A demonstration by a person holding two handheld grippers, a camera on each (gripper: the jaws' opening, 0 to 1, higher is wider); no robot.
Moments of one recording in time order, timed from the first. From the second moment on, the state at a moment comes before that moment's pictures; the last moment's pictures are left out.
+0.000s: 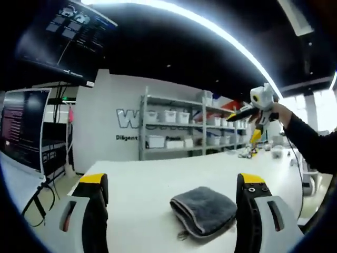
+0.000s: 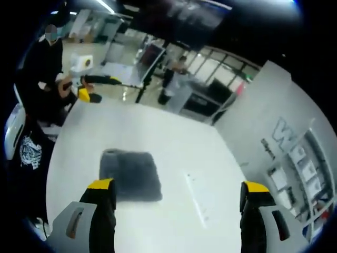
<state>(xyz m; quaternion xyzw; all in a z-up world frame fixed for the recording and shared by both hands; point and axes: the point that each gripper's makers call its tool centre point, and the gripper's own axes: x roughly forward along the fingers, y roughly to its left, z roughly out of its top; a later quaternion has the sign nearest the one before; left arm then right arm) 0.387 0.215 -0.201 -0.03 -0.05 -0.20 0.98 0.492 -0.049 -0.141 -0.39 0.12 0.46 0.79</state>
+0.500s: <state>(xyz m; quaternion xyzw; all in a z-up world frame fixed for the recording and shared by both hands) 0.373 0.197 -0.206 -0.24 -0.08 -0.23 0.94 0.504 -0.025 -0.121 -0.42 0.13 0.48 0.76</state>
